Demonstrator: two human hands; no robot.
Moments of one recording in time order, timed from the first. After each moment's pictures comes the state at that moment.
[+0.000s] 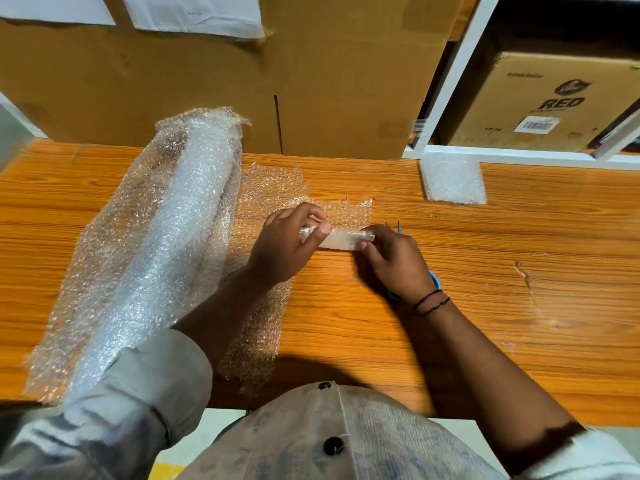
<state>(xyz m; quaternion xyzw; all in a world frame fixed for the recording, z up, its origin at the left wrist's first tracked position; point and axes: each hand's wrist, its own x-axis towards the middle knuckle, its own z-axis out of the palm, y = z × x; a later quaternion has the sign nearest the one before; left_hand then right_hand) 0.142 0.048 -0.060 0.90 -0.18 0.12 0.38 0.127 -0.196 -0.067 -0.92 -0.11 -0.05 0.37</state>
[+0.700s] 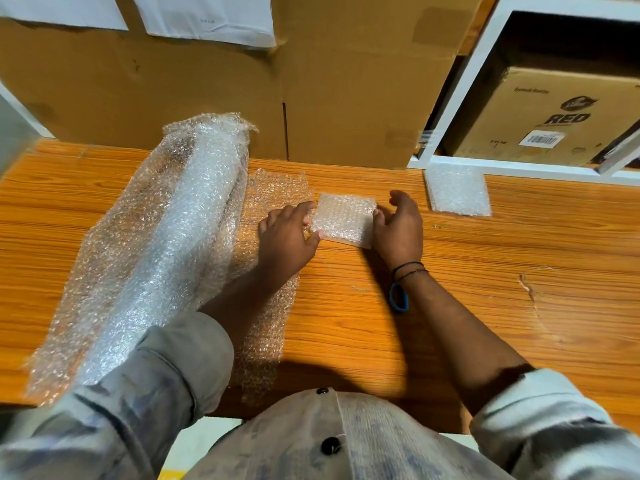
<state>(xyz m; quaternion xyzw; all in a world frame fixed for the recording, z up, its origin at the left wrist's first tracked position) 0.167 0.045 -0.078 0.95 -0.04 0.10 0.29 0.189 -0.171 -0.058 -0.92 0.08 -0.13 0.37</state>
